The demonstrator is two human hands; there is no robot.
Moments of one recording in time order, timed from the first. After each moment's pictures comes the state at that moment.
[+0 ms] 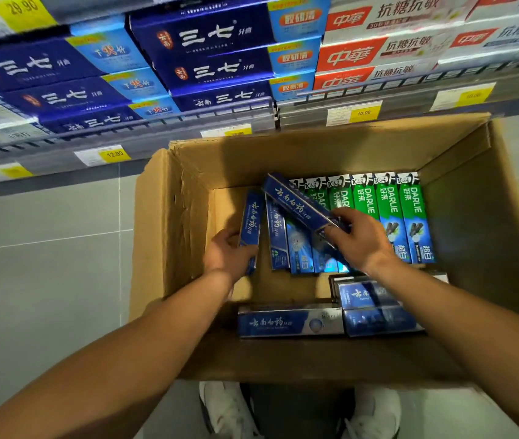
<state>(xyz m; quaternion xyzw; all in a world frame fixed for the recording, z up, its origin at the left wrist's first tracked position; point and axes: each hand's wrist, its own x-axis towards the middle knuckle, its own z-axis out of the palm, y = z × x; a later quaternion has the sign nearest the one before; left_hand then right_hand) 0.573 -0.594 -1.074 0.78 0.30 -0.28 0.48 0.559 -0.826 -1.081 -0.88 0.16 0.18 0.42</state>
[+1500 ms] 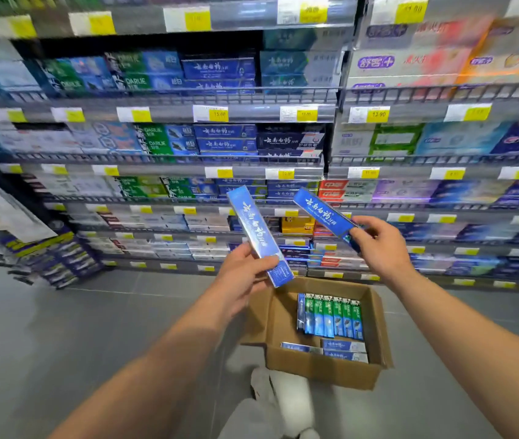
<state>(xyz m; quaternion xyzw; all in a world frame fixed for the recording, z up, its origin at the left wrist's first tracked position) 0.405 -0.494 -0.273 0.60 0.16 -0.19 0.76 0.448 -0.748 -0.278 -0.86 0.11 -0.04 0.51</state>
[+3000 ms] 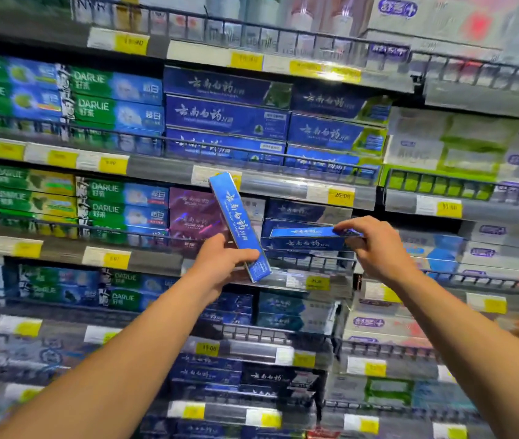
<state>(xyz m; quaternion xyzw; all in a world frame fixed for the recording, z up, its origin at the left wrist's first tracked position) 0.723 -0.421 0.010 0.65 -0.06 0.04 0.76 0.733 -0.709 0.053 -0.92 -0.15 -0.33 0.15</state>
